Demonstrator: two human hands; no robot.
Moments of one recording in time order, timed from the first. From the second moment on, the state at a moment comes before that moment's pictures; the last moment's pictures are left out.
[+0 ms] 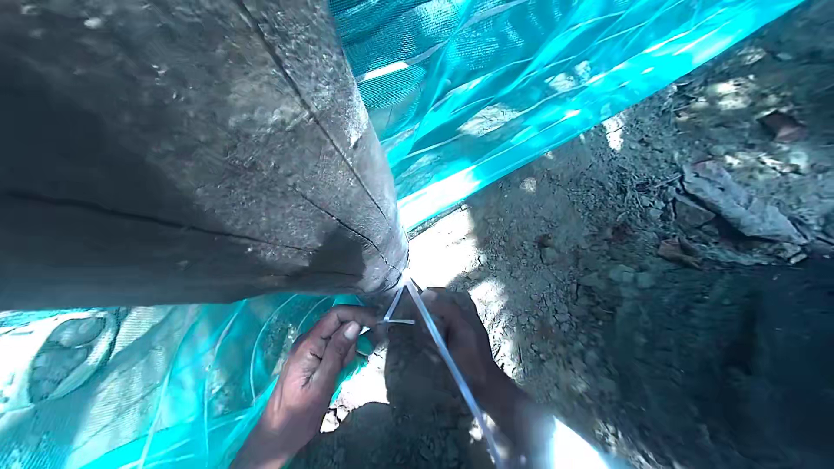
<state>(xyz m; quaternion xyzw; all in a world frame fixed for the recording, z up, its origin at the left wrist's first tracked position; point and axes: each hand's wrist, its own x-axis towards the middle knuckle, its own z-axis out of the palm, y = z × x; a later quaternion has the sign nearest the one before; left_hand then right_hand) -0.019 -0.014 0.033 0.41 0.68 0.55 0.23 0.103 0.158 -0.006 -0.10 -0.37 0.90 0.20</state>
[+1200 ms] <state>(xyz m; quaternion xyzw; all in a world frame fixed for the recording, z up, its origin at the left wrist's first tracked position) -0.015 0.003 0.036 0.54 0.66 0.51 0.11 0.044 0.195 0.016 -0.34 -0.35 0.84 0.24</state>
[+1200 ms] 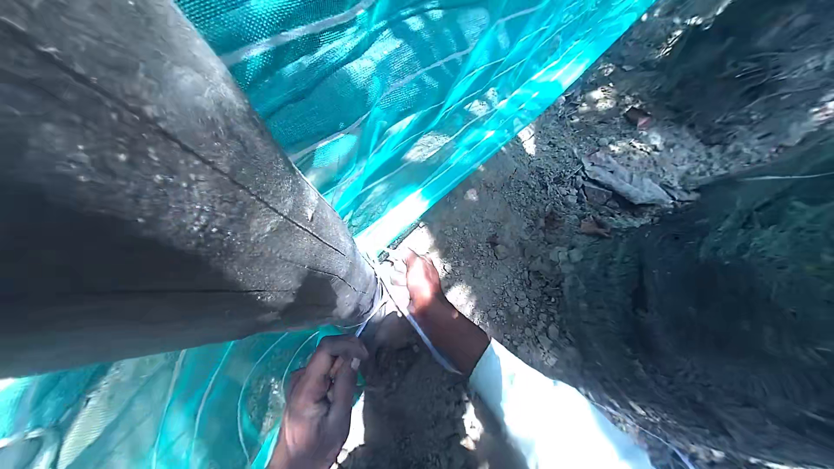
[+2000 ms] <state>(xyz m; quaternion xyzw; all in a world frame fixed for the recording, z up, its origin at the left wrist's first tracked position) 0.031 0.020 -0.010 0.50 0.66 0.56 -0.02 0.111 0.167 -0.024 0.01 -0.79 0.44 0.42</state>
